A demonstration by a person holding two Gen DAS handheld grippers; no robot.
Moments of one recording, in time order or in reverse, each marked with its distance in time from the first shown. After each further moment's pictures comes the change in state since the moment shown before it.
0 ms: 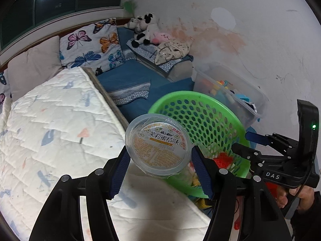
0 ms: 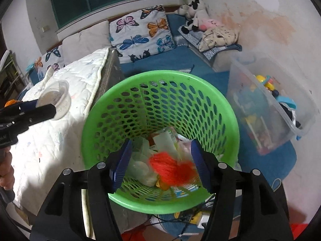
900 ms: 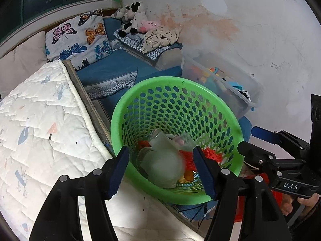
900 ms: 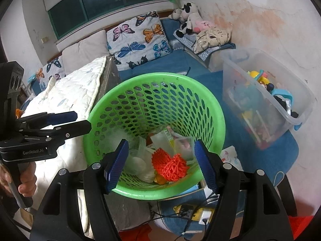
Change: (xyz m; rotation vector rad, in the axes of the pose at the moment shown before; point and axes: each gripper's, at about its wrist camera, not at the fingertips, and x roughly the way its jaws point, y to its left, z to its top) left arm 0.036 -0.034 -0.001 0.023 0.066 -0.051; right arm -0.021 -0.015 -0.010 0.051 -0.040 0.026
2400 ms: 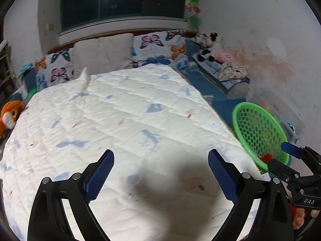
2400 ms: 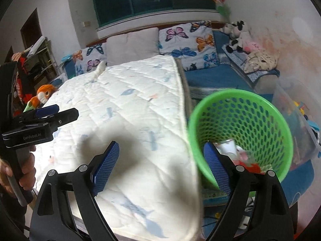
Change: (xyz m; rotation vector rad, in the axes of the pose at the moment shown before) left arm -0.165 0.146 -0.105 -0.275 -0.181 0.396; right arm -0.013 0.183 -0.017 -0.221 -0.045 0.186
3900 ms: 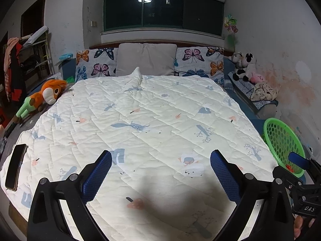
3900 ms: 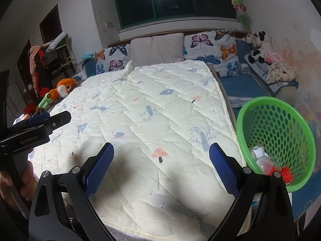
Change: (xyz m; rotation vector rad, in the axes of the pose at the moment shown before) left arm -0.057 0.062 -0.051 -0.154 -0.105 0.206; right arm 0.008 0.058 -0.014 -0.063 -0.052 0.102
